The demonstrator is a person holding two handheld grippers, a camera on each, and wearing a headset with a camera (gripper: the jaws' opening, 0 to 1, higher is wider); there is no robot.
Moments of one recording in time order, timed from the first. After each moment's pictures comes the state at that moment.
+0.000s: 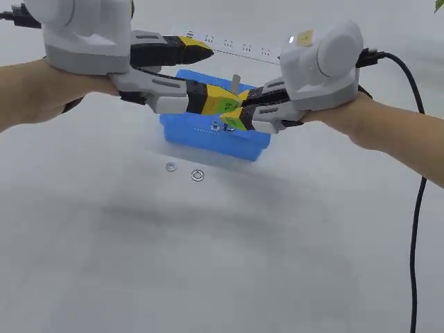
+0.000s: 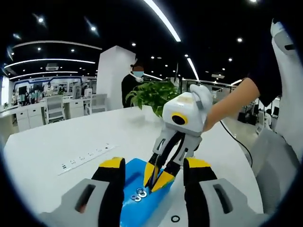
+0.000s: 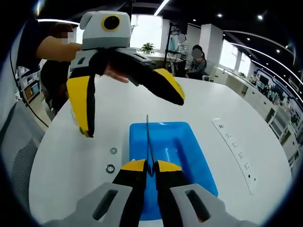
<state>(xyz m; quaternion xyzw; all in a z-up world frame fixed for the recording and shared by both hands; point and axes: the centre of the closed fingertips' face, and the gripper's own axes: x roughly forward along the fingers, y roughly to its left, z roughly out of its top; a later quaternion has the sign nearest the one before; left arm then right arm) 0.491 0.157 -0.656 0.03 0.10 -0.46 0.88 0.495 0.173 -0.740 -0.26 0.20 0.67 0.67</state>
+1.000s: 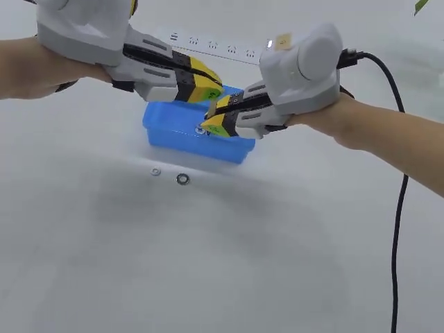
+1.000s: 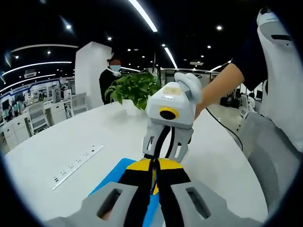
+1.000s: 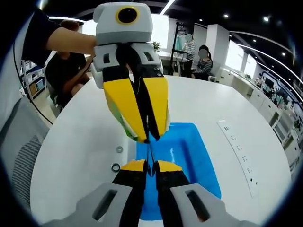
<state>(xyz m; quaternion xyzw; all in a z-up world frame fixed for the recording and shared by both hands) 0.487 0.143 -0.664 0.09 0.11 -0.54 0.83 0.487 0.174 -0.743 -0.27 0.20 0.68 0.65</state>
